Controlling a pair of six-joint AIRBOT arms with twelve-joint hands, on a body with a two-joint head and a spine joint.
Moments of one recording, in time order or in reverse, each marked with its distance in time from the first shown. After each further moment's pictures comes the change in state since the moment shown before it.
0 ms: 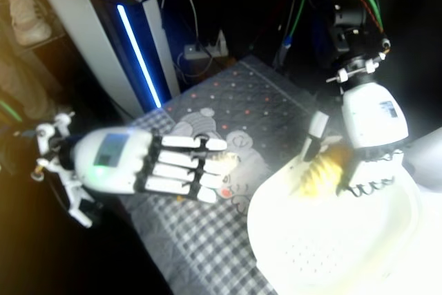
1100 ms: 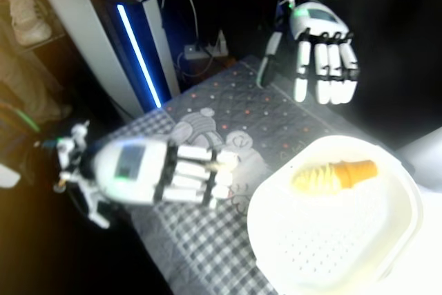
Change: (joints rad) left arm 0.355 0.540 -0.705 0.149 -0.730 -0.124; right arm 0.010 -0.122 0.146 -0.034 -0.112 0.186
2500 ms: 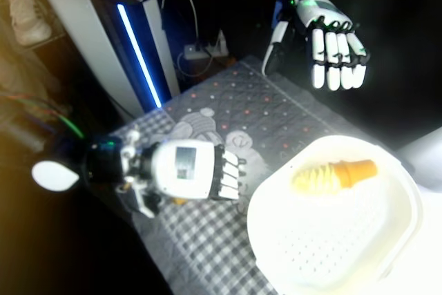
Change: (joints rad) left arm 0.074 0.034 -0.016 -0.079 -0.089 -0.051; right arm 0.136 -0.091 0.061 -0.205 -0.125 0.139
